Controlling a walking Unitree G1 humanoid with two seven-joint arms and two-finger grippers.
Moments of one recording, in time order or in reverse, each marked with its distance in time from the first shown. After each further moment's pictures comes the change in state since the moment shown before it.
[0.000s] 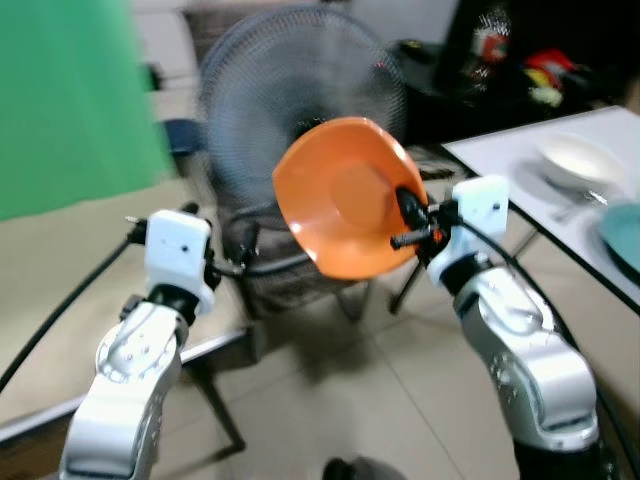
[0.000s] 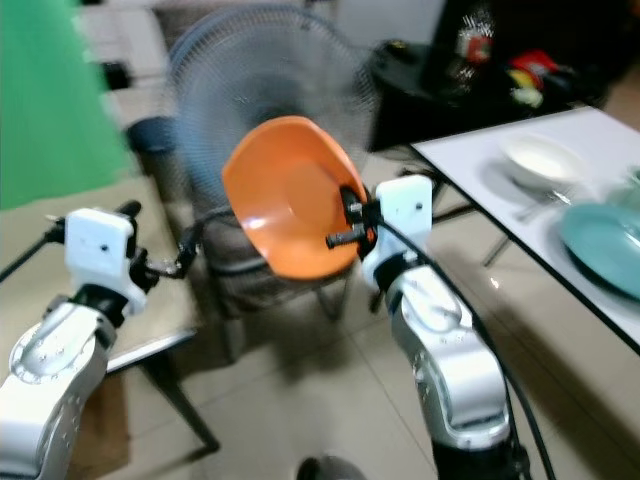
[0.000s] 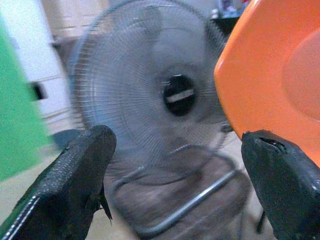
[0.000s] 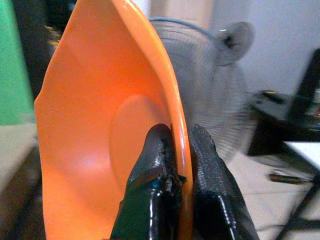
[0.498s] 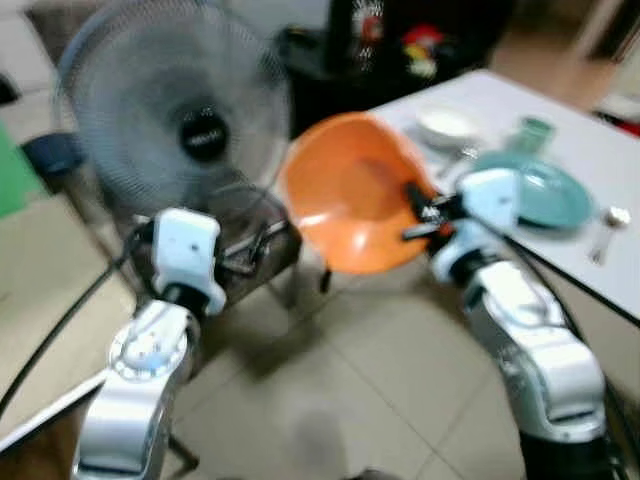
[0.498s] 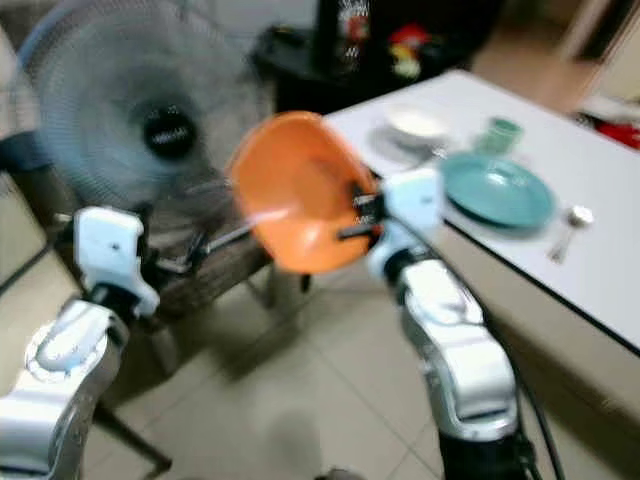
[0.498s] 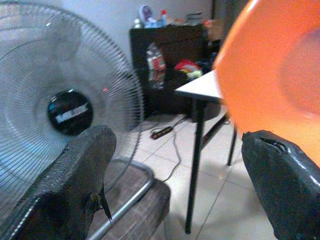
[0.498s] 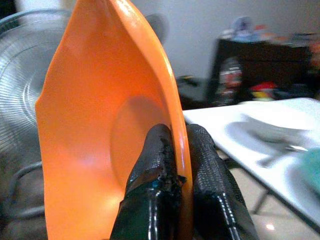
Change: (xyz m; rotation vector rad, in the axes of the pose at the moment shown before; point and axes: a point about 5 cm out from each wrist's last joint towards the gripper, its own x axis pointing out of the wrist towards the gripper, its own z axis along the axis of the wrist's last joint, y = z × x) left arm 0.003 -0.001 -0.001 -0.001 -0.006 0.001; right arm 0.002 -0.007 0.003 0.028 -0.005 -0.025
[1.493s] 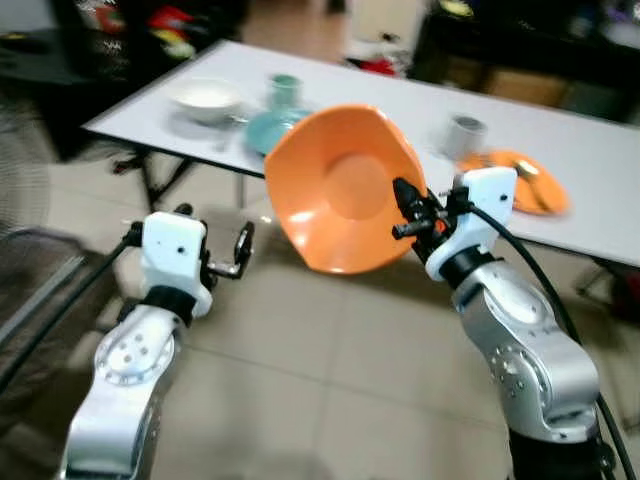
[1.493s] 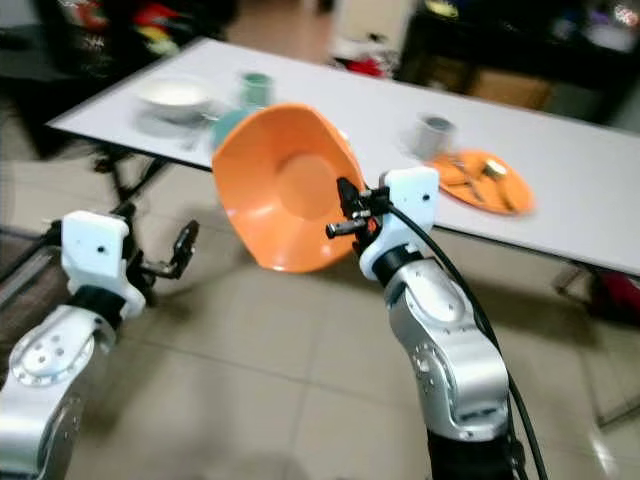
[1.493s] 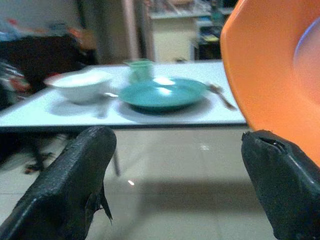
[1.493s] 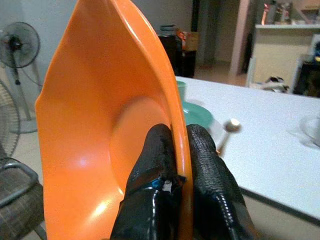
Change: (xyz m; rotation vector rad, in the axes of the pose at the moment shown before) left arm -0.007 0.008 -0.006 0.007 0.020 0.046; right arm 0.001 0.013 0.003 0.106 0.001 0.080
